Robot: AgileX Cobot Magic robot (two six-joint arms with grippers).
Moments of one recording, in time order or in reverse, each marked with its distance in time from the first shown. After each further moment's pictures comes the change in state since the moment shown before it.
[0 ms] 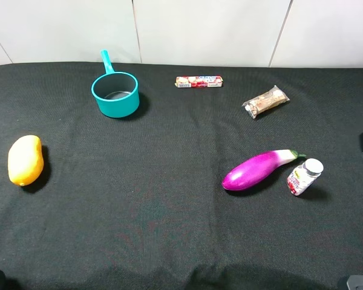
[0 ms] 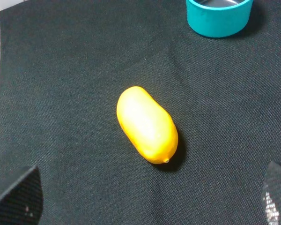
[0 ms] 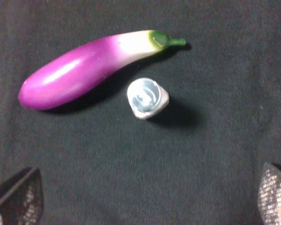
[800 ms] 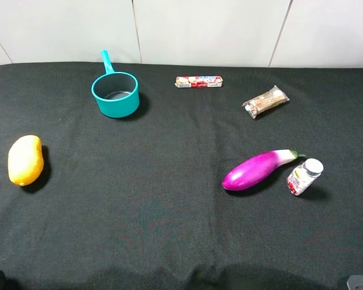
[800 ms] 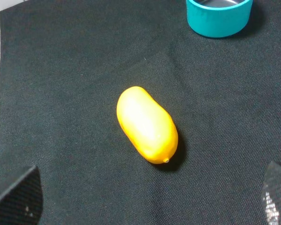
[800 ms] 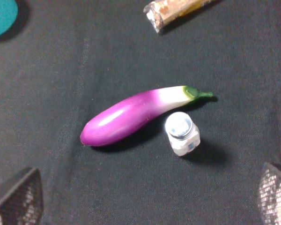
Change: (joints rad) left arm 0.000 0.000 0.000 0.000 0.000 0.000; right arm 0.000 -0.359 -0.014 0.072 0.035 0.006
